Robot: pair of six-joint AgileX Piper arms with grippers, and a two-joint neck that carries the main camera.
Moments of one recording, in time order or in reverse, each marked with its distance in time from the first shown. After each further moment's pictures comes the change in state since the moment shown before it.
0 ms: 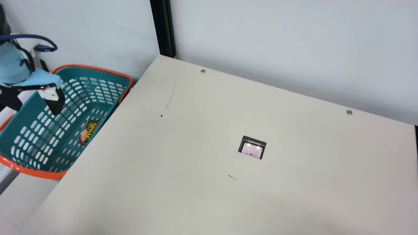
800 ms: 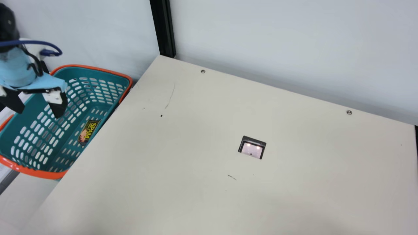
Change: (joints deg) left arm -1.8 5.0 0.5 4.5 -3.2 -4.8; right arm 0.0 0.0 0.0 0.1 0.0 0.0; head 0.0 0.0
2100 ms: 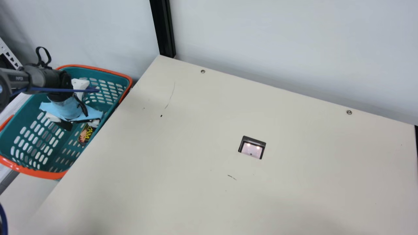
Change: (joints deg) left arm 0.5 22.8 3.4 -2.0 -32.7 -0.8; right arm 0.0 0.0 0.0 0.0 0.0 0.0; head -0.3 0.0
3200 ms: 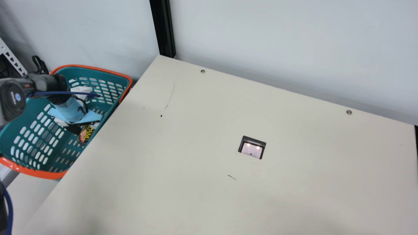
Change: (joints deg) left arm 4.7 15.9 -19.4 -15.1 8.7 21.4; right arm 0.0 0.0 0.0 0.1 0.0 0.0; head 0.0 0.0
